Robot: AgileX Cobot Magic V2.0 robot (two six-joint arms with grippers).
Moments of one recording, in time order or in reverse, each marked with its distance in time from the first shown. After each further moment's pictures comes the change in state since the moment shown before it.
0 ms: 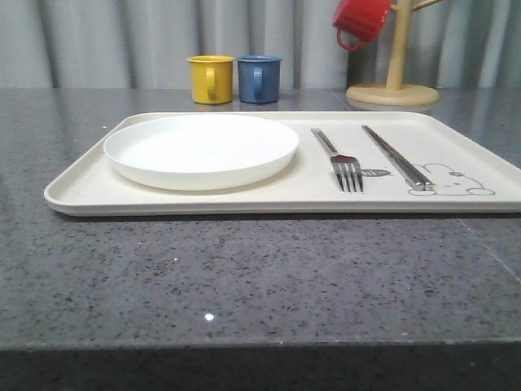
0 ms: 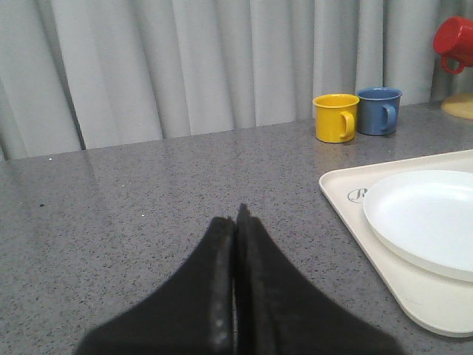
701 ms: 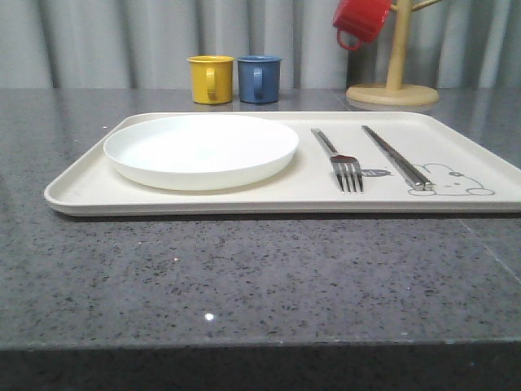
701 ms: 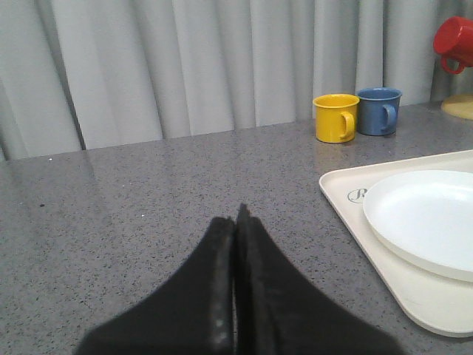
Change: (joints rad) left arm 0.000 0.000 0.000 0.000 0.000 0.000; right arm 0.000 0.012 0.000 0.000 -0.004 -0.002
